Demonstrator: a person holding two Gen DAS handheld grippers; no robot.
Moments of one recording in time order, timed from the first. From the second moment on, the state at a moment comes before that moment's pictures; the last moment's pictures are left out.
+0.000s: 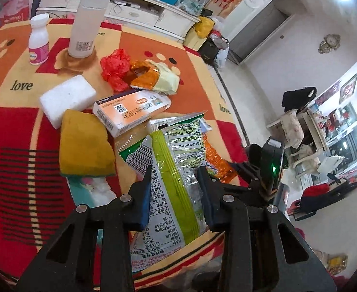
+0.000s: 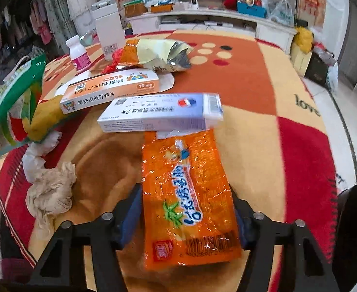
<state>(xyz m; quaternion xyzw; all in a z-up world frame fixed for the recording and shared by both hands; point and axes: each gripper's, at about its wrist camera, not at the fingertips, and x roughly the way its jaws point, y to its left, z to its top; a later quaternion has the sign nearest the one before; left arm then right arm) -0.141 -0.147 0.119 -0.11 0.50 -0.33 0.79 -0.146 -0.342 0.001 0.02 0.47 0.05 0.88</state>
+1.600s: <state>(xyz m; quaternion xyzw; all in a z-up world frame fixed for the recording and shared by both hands) -0.169 -0.331 0.172 -0.04 0.46 -0.47 0.75 -0.283 -0.495 0.069 0.17 0.36 -0.08 0.92</state>
